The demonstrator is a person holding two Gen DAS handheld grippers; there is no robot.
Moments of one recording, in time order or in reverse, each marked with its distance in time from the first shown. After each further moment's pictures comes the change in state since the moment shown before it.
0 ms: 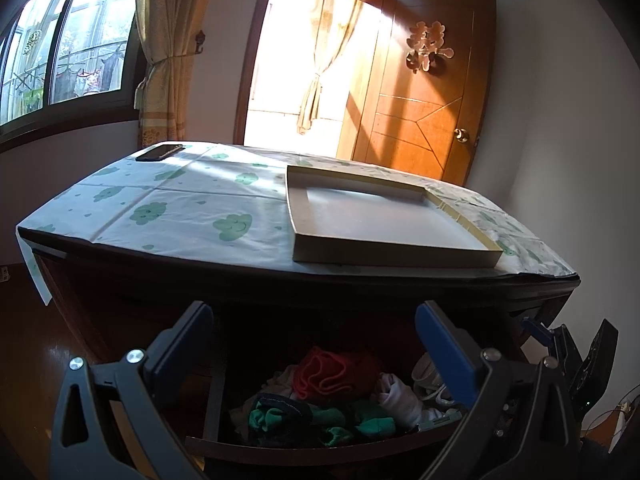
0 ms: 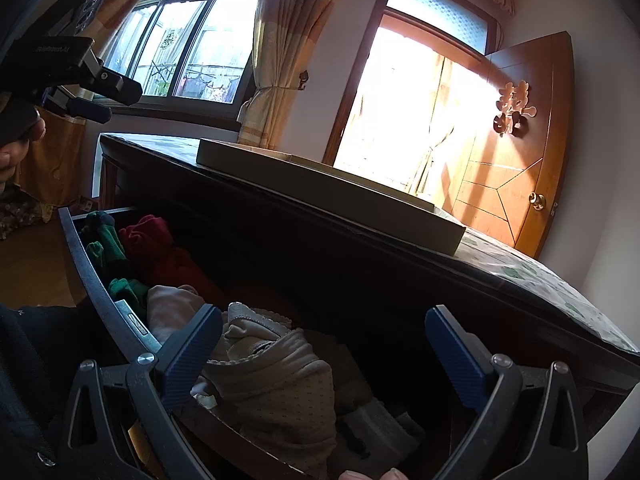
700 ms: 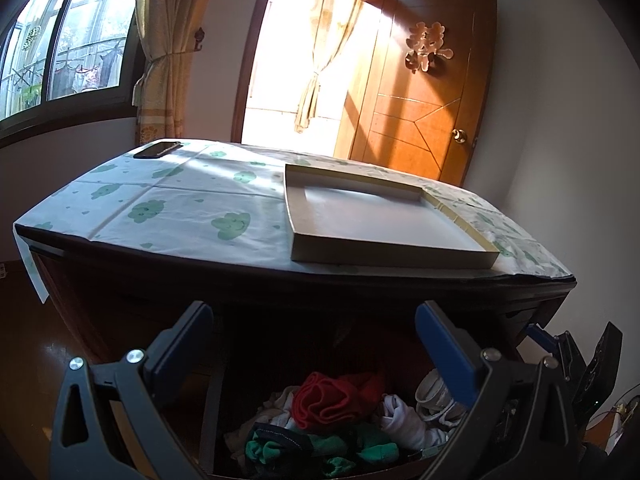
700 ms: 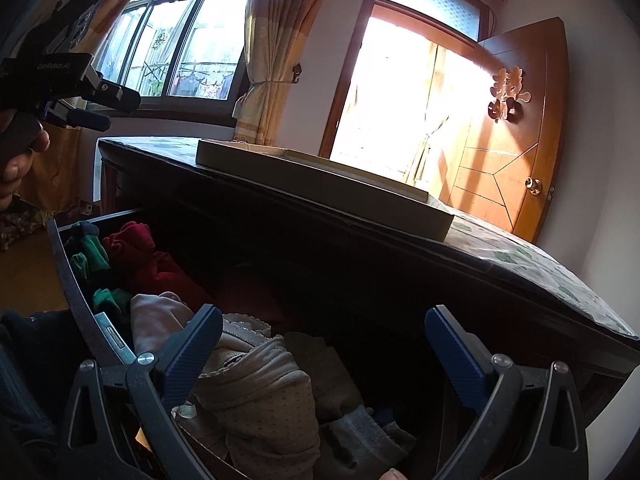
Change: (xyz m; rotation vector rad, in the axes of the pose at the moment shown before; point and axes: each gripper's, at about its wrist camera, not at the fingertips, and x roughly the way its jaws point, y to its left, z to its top) left arm -0.002 0.000 0.000 -0.006 0.006 -0.017; right arm -0.011 -0.001 0.001 0.043 0.037 0.002
